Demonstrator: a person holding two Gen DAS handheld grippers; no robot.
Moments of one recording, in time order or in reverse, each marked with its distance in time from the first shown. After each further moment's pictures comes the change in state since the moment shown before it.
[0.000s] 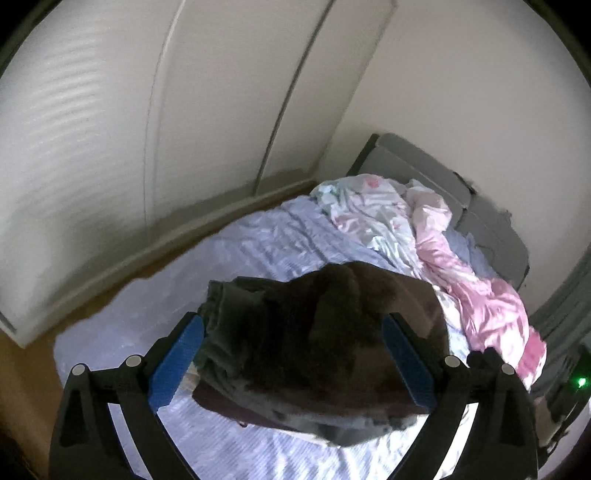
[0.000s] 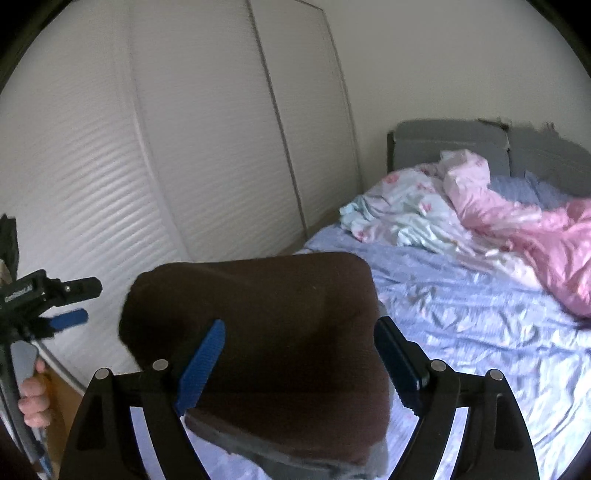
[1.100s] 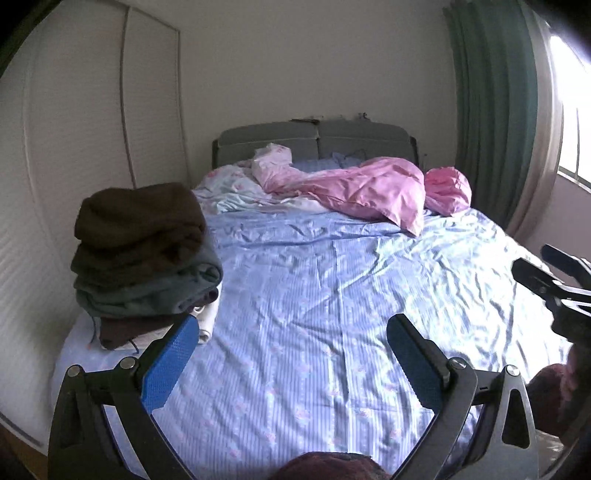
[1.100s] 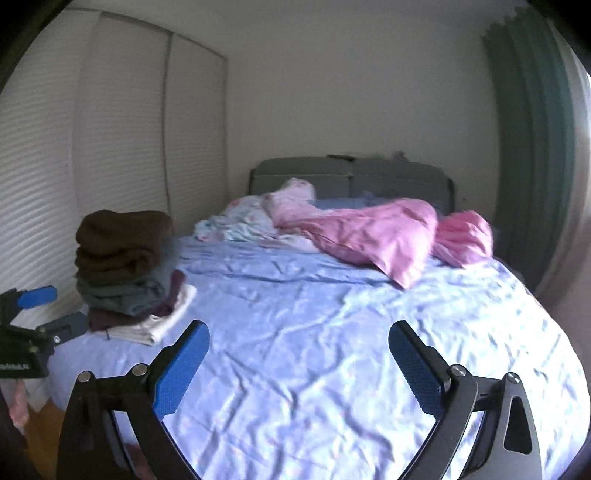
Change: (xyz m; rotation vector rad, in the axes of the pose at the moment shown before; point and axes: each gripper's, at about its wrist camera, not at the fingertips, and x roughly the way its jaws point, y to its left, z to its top) left arm -0.157 -0.237 -0.330 0.631 -0.099 -0.199; right arm -0.395 -0.114 -0.221 0.061 -0.157 -0.499
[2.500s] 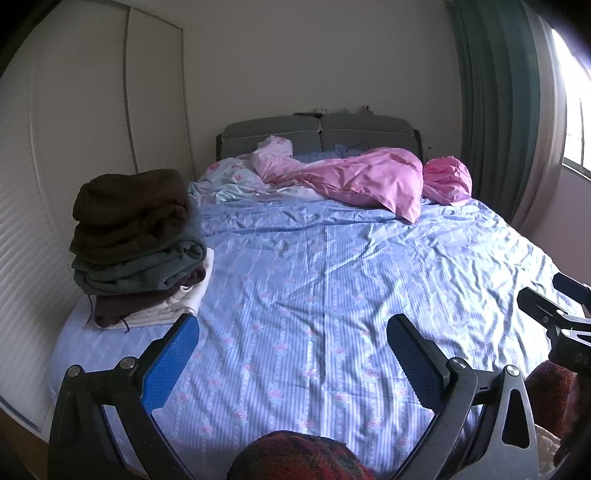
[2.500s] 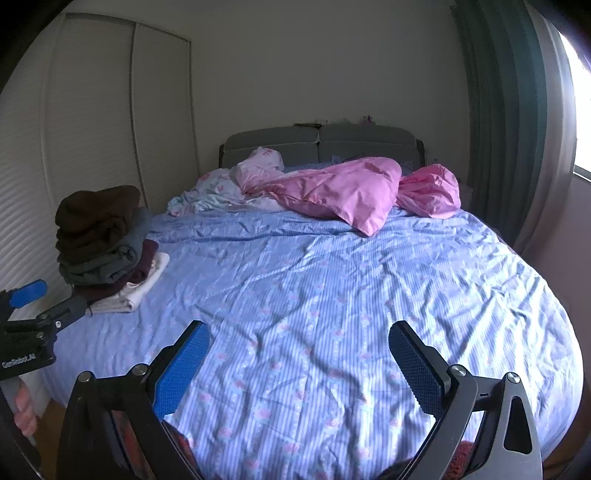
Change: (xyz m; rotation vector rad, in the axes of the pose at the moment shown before) left arm -0.003 -0.053 -0.029 -0.023 0.031 0.028; right arm -0.030 -0.048 -0.057 0.070 0.110 -0.072
